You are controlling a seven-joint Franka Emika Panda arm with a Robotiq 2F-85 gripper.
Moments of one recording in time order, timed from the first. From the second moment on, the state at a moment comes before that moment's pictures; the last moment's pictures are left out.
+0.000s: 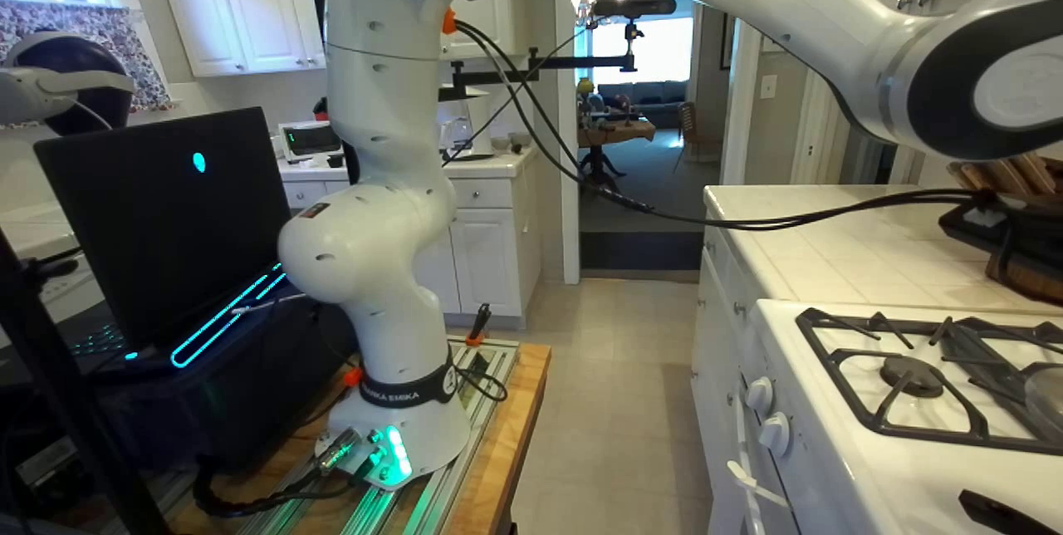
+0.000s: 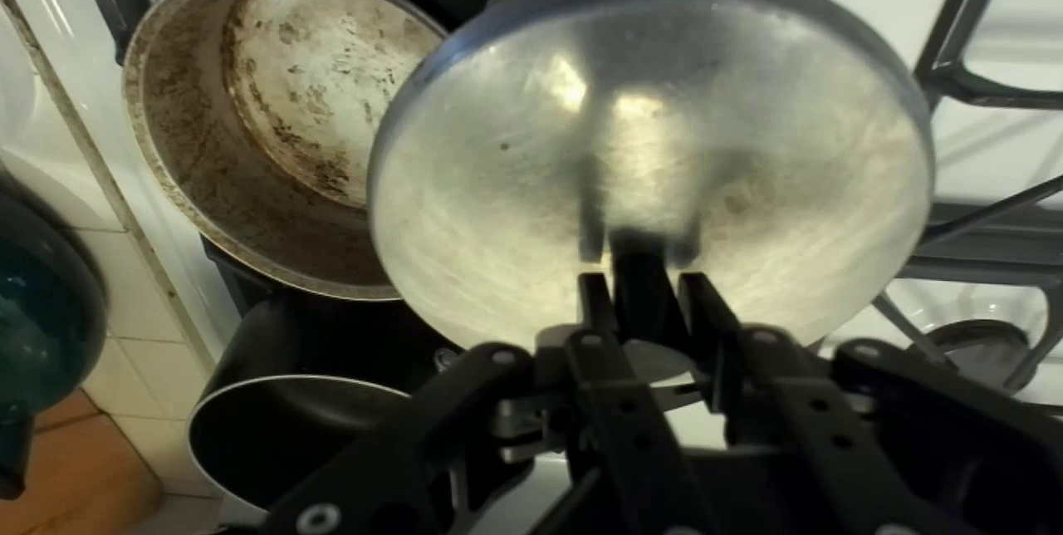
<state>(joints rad) -0.07 0.22 -0.06 -1.94 -0.07 2.55 -0.14</state>
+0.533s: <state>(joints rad) -0.03 0.20 0.00 -2.00 -0.07 2.54 -0.19</state>
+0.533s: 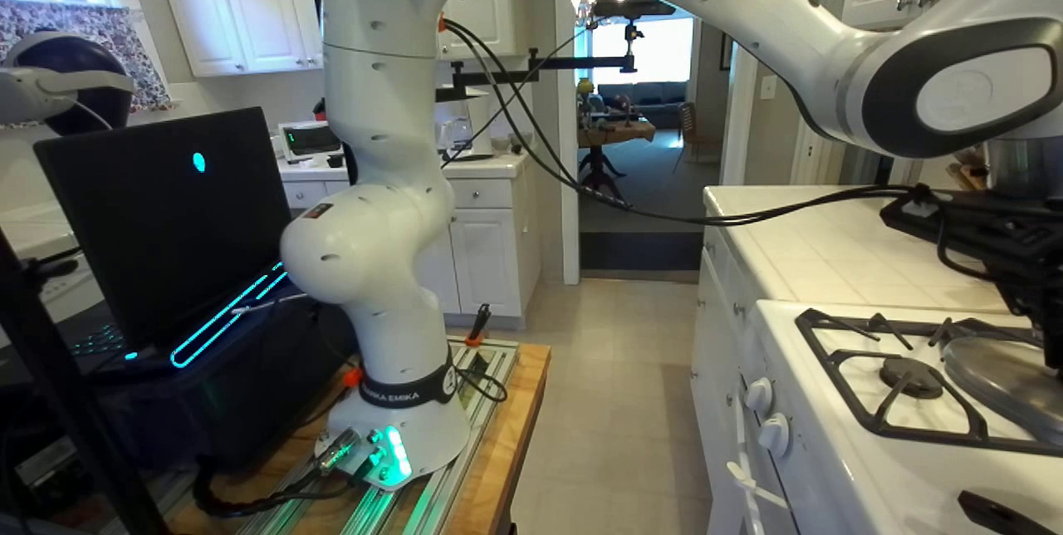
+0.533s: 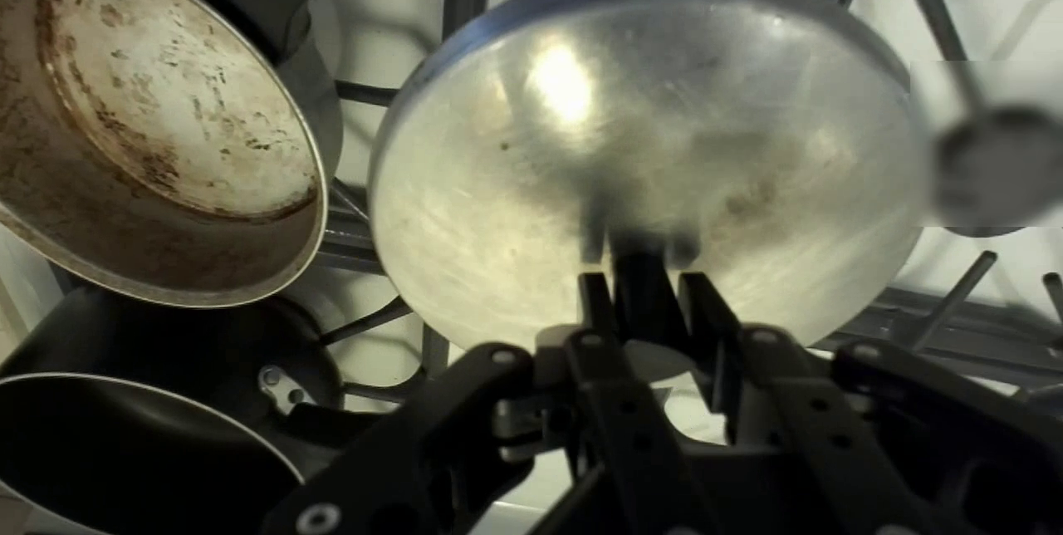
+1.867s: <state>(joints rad) 0.03 0.20 0.15 -2.01 -0.03 2.52 -0.35</state>
